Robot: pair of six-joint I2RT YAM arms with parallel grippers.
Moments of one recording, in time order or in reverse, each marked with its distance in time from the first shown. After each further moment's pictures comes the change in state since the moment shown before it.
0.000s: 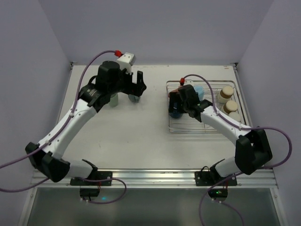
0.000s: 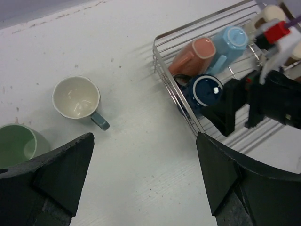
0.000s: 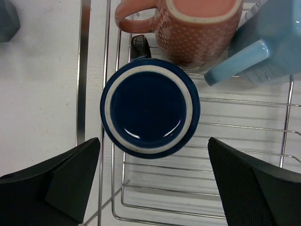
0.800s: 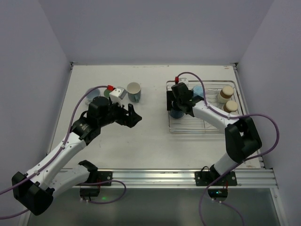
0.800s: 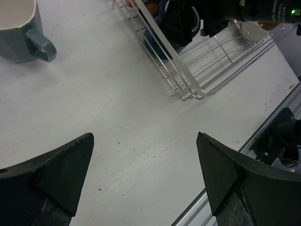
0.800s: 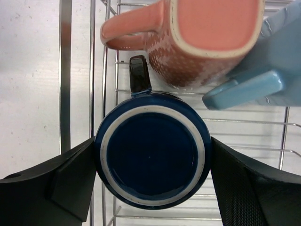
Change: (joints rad) left arm -0.003 -0.510 -0.706 0.256 0.202 -0.112; right arm 0.013 0.201 0.118 0.013 0.097 -0.029
